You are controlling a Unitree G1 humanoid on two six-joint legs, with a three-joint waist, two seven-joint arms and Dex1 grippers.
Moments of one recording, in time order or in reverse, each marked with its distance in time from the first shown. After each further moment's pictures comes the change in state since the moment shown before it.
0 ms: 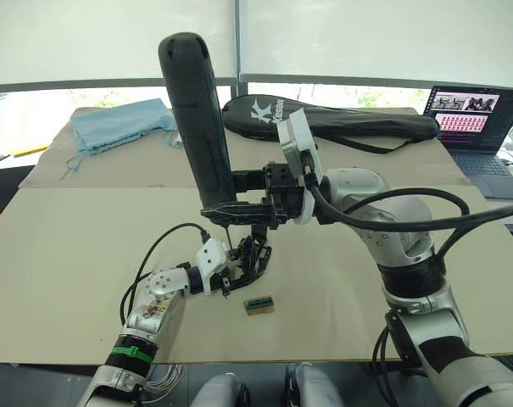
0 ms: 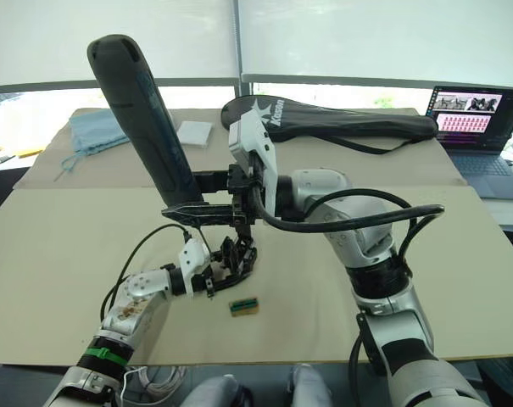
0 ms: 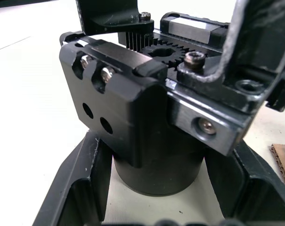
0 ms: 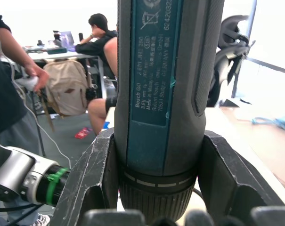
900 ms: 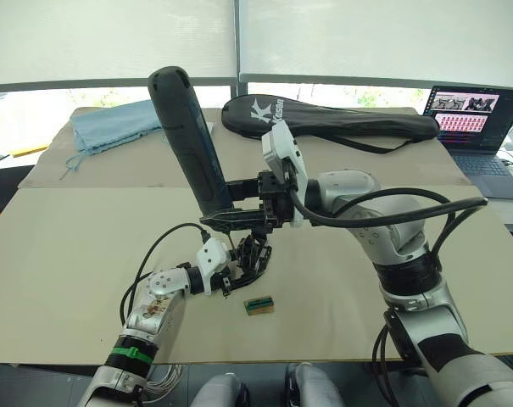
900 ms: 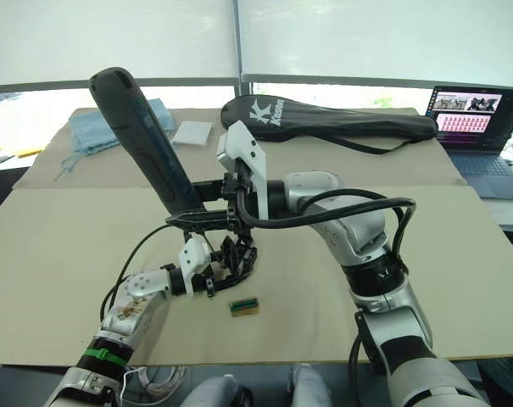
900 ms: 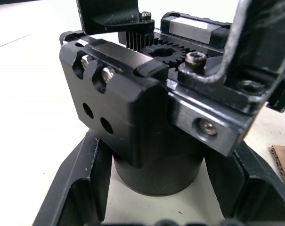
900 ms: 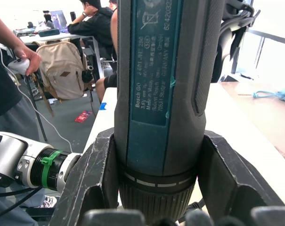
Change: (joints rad) left arm 0.001 -0.002 -0.001 -0.019 0.000 0.022 0.003; right arm -0.020 0.000 0.036 0.018 -0.045 0.075 0.003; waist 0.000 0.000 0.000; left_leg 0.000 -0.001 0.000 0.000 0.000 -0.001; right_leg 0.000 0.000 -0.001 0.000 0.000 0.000
